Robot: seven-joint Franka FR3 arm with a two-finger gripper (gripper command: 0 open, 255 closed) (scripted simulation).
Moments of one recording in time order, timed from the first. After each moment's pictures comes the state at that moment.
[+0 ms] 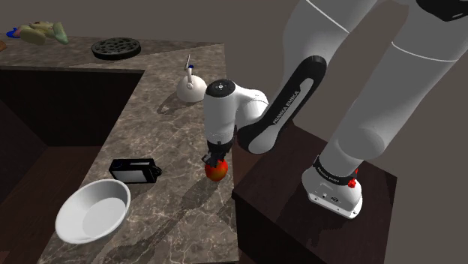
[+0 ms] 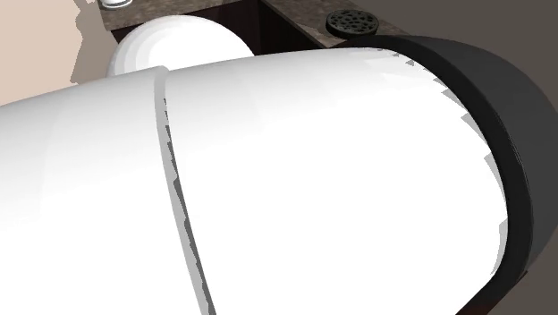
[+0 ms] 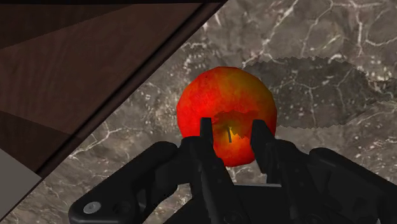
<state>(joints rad) 0.01 0.01 0.57 -2.71 -0.22 2.74 0.83</state>
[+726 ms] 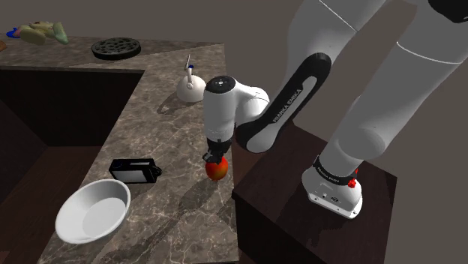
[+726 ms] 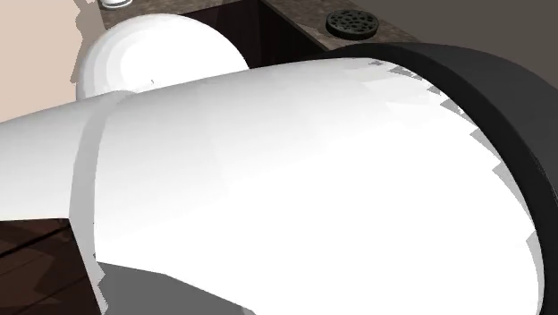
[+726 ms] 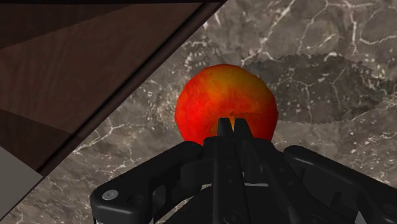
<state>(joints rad) 0.02 -0.03 0.58 -2.72 -0.15 2.71 0.78</state>
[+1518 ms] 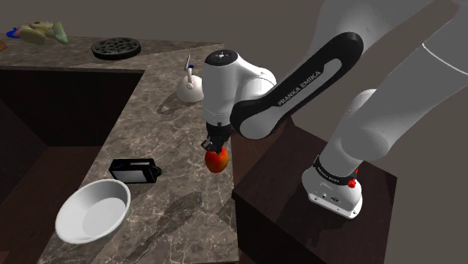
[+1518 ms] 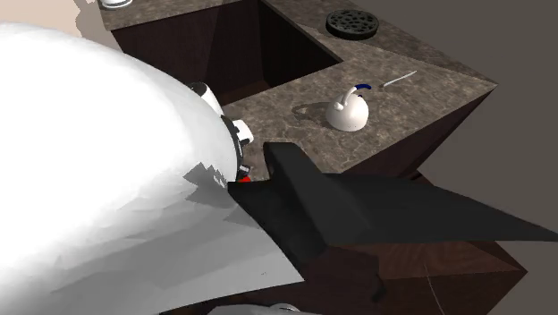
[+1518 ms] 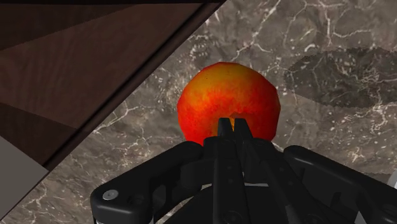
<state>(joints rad) 0.09 -0.24 0.54 -2.69 0.07 2.51 0.61</state>
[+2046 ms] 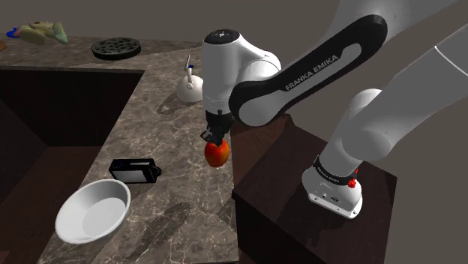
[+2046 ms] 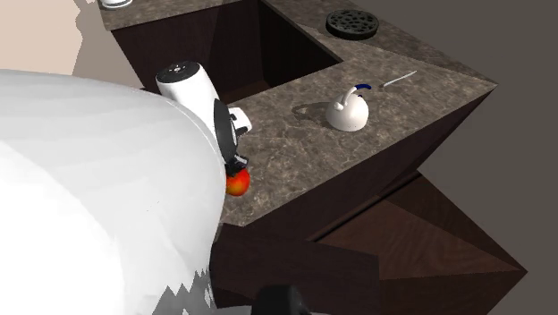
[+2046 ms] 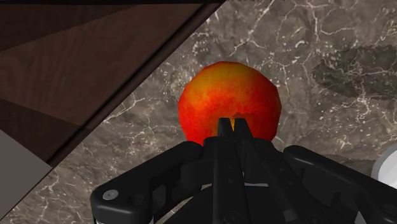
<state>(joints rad) 0.12 -0.34 0.51 -2.66 0.12 2.38 0.56</state>
